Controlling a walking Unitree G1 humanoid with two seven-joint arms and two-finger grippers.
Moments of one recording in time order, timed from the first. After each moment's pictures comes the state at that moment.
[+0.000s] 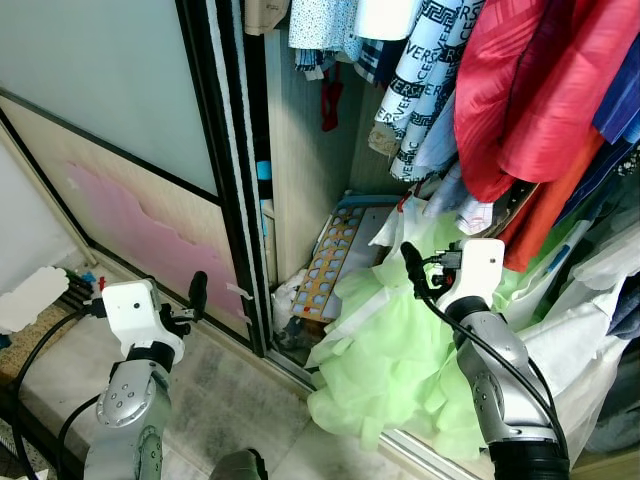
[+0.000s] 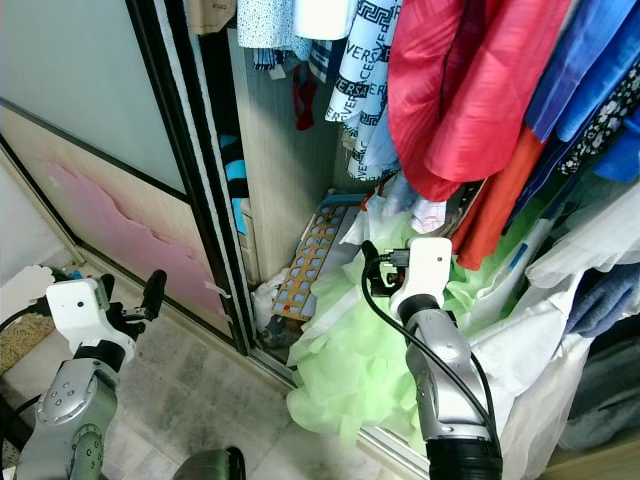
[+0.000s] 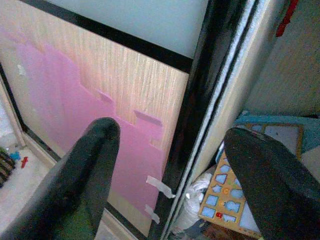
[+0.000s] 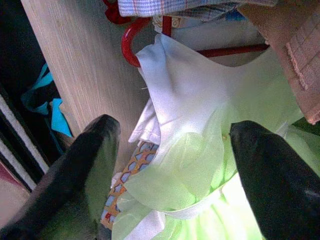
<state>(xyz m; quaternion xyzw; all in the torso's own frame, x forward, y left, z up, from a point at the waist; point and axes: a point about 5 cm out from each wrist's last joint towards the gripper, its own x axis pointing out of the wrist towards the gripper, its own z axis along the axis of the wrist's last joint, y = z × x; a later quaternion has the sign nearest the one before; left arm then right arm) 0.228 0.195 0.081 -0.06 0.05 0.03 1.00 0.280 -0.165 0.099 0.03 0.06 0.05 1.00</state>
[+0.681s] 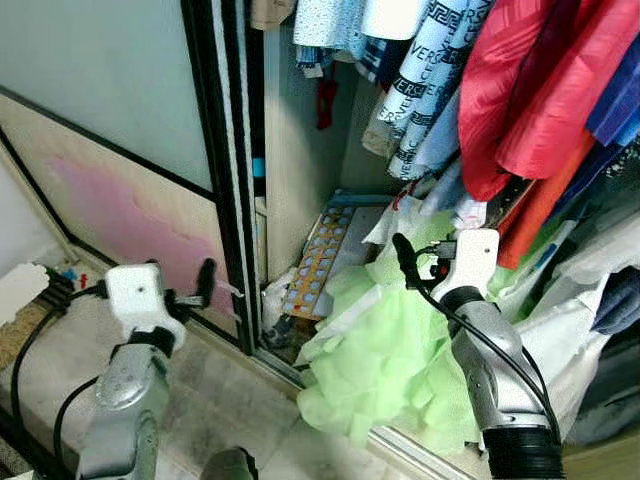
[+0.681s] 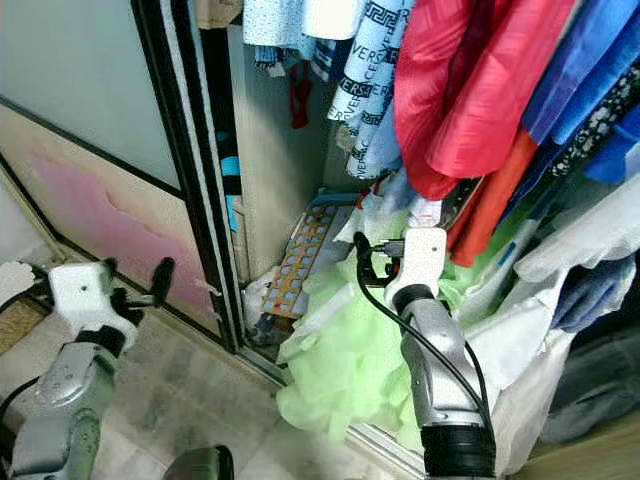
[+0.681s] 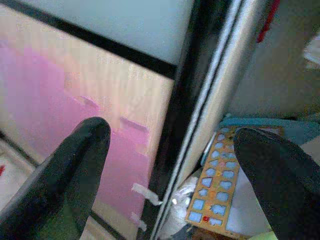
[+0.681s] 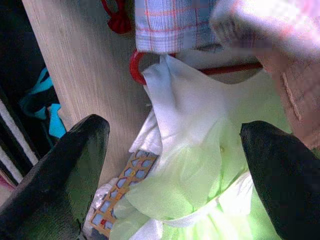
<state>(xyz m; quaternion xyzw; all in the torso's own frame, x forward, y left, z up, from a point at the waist) 0.238 0.197 0.090 -0.06 0.04 0.01 1.00 0.289 -0.160 0.104 0.03 0.05 0.06 1.00</state>
